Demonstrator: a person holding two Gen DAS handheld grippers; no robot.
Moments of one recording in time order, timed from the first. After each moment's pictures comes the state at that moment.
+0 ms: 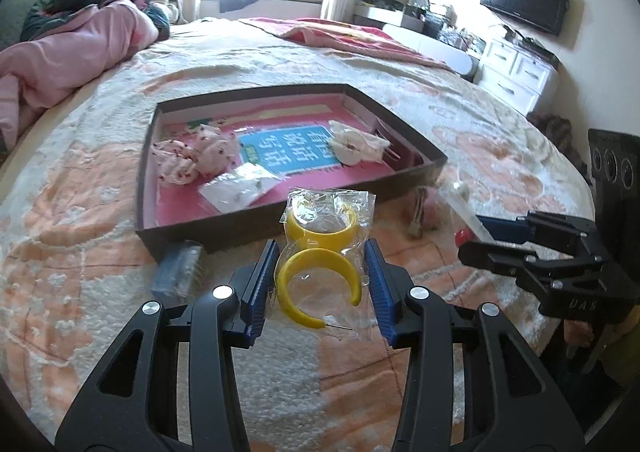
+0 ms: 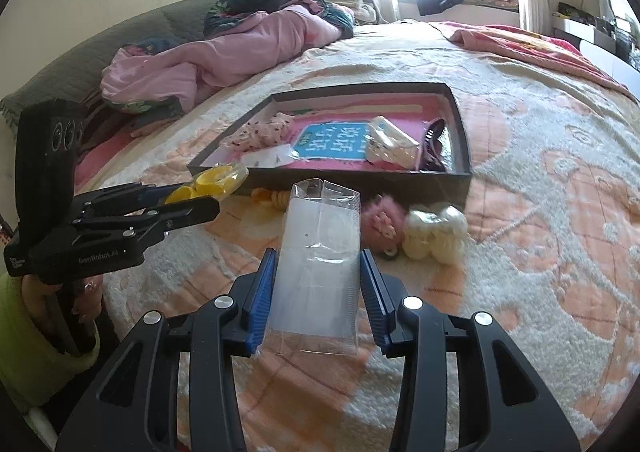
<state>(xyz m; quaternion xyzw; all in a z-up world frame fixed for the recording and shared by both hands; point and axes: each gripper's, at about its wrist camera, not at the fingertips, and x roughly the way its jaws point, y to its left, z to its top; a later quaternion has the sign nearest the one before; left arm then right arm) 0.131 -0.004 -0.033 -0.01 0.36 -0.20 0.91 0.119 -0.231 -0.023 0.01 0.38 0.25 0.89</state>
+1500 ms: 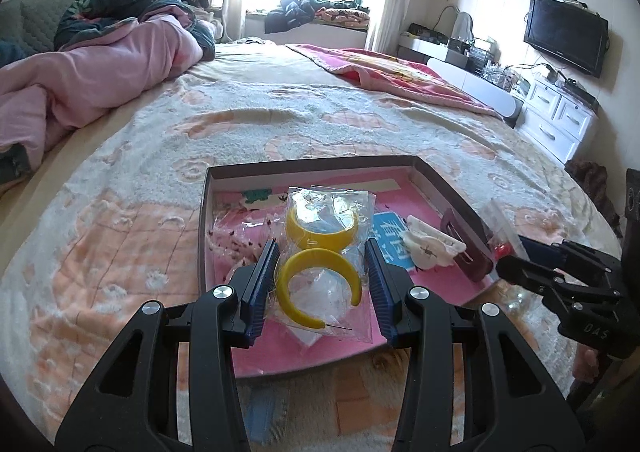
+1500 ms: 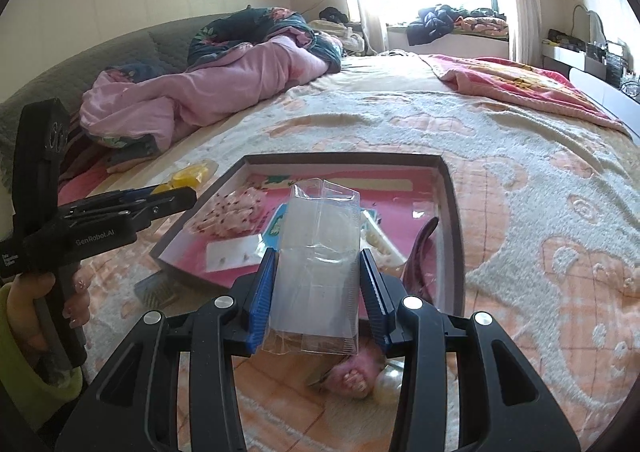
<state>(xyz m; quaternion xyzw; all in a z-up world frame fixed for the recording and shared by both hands) 0.213 0.024 0.001 -0.03 0.33 -0.13 0.93 0.200 -0.219 0.009 0.00 0.33 0.22 0.92</state>
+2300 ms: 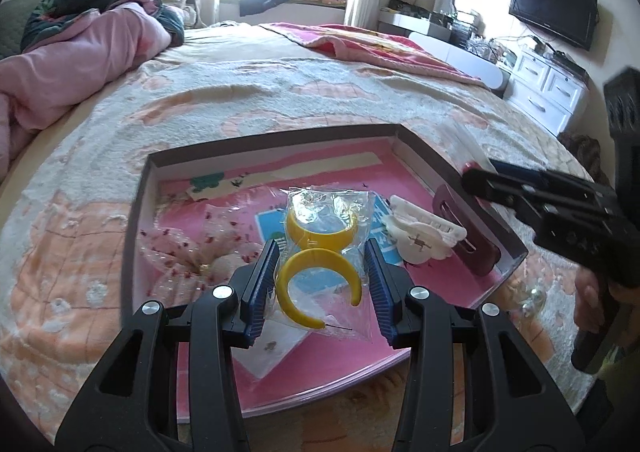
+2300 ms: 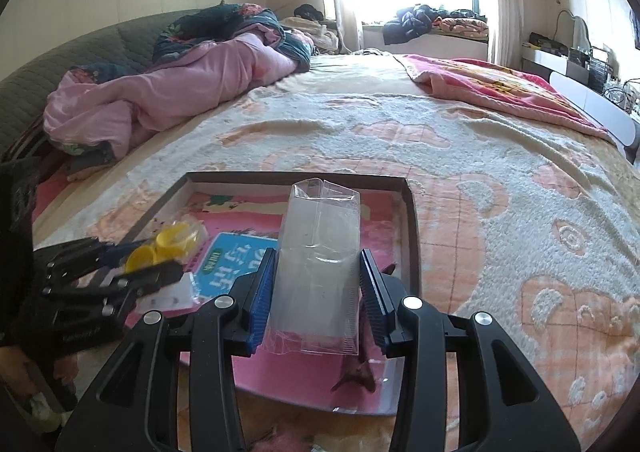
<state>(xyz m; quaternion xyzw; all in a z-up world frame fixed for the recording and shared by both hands) 0.244 -0.015 -0.034 0.00 0.36 -0.17 0.92 0.267 -0.230 0.000 -0.02 0.34 0.17 0.92</state>
